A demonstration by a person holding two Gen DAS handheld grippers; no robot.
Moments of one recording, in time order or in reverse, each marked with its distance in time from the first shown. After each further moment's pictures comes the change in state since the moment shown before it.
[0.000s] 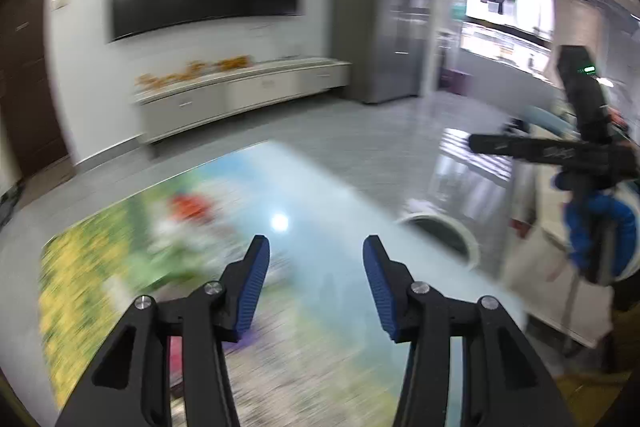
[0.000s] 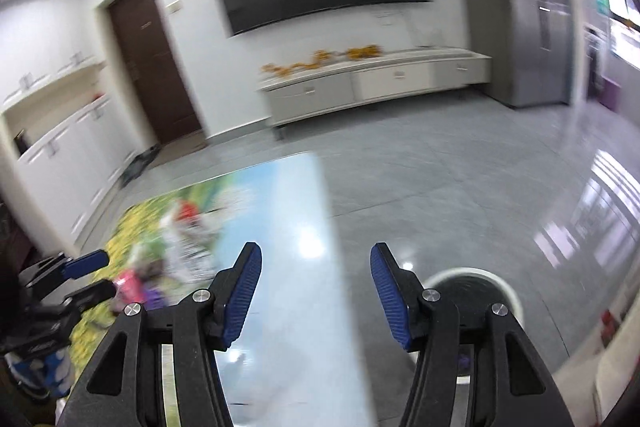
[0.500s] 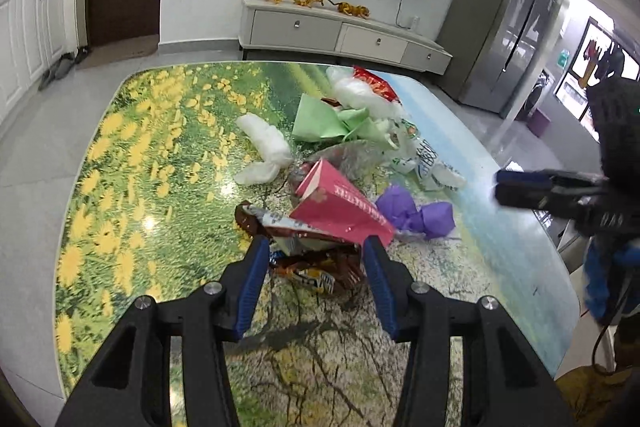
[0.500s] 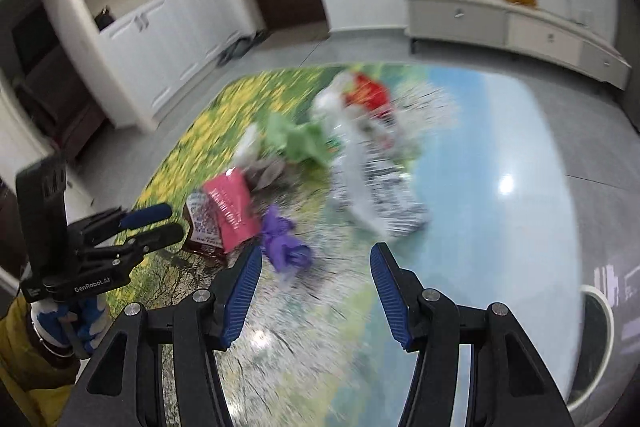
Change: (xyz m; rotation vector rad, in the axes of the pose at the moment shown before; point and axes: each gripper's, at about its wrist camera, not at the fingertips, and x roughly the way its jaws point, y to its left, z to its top) left arm 0.013 0.135 -0.109 -0.387 0.142 0.124; right arm 0.141 0.165 -0.053 -0.284 0.351 0.313
